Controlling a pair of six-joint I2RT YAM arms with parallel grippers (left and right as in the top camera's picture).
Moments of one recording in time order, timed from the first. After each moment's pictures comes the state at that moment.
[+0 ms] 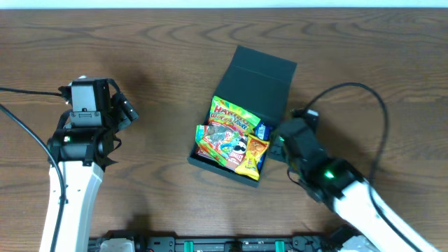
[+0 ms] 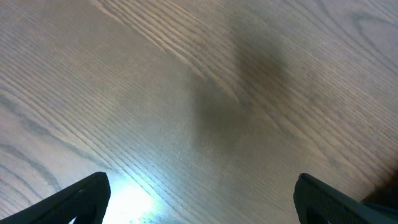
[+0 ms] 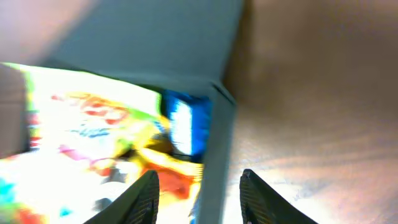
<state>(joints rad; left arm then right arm) 0.00 1.17 1.05 -0.84 -0.25 -0.52 0.58 1.08 0.69 -0.49 0.20 0.83</state>
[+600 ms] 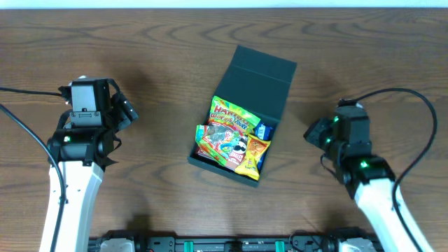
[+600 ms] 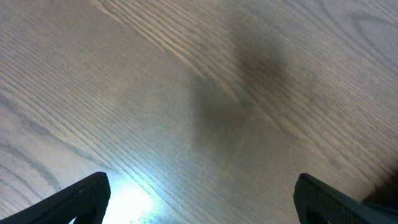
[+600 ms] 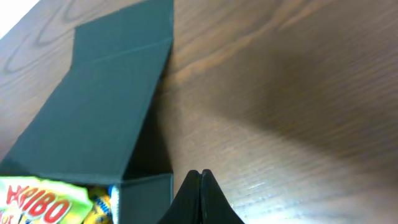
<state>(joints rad) 0.00 1.17 1.05 -0.84 -0.25 -0.52 0.09 1.11 0.60 -0.31 -0.06 0.66</state>
